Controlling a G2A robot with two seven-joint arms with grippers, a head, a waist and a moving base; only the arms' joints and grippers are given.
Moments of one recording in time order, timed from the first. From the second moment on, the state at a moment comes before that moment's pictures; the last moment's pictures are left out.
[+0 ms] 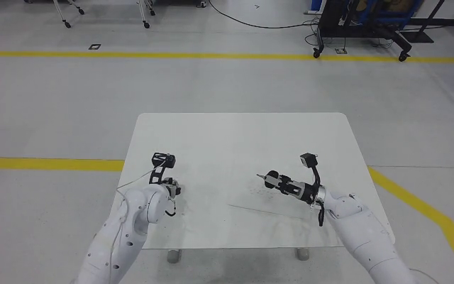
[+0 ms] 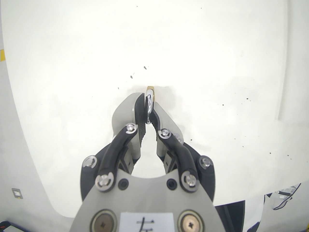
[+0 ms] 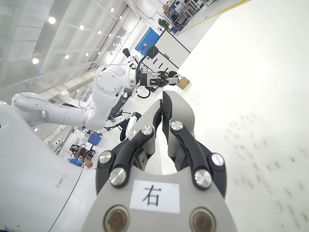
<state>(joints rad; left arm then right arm) 1.33 -1.14 -1.16 -1.73 1.16 0.25 -1.06 -1.26 -1.11 1.17 -1.09 0.23 -0.98 0.83</state>
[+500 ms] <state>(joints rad) 1.42 -1.14 -1.25 -1.77 1.08 0.16 -0.86 -1.26 -1.11 1.17 -1.09 0.23 -0.98 0.83</state>
